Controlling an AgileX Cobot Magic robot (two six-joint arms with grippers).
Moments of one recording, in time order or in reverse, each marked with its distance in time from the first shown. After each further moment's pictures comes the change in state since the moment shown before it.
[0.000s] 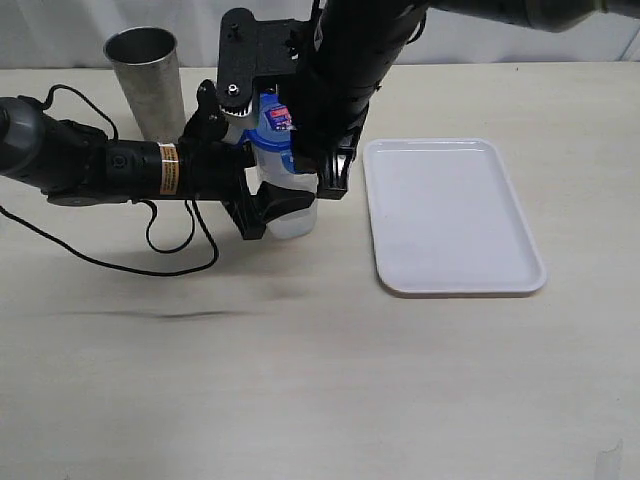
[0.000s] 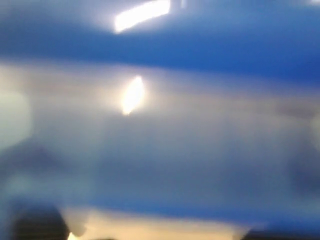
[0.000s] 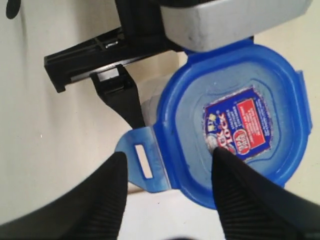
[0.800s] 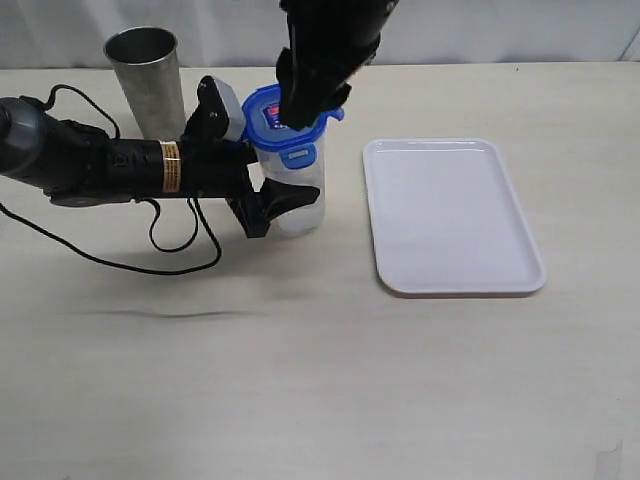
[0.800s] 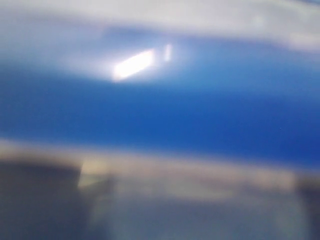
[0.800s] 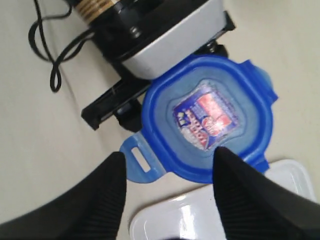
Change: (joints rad) left arm -0.001 0.000 0.000 -0.028 -0.028 0.024; right arm -0.075 0.014 -0.244 0.197 0.274 0.186
